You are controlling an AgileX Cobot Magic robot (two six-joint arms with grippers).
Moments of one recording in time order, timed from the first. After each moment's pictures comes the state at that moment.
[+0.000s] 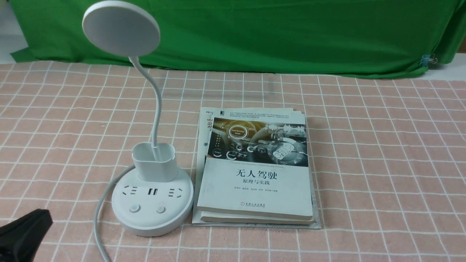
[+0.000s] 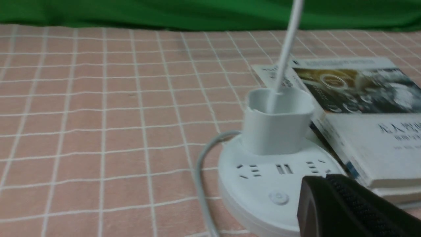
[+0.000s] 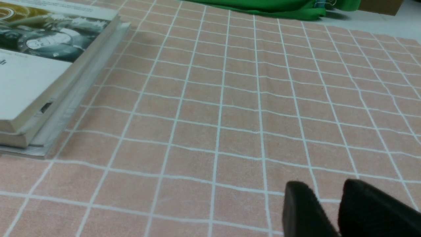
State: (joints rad) right arm 0.07 0.00 0.01 -0.08 0.23 -0.04; left arm -0.17 0.24 -0.10 -0.01 0.15 0.00
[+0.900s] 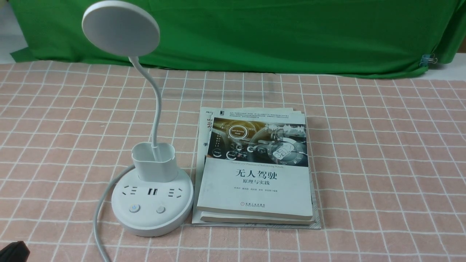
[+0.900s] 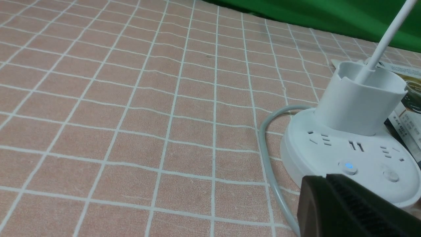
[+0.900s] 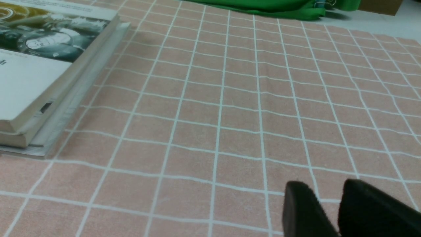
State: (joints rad) right arm 0.07 0.00 0.01 -0.08 0.23 -0.04; left arm 0.00 0.00 0.01 -0.10 0.30 0.00
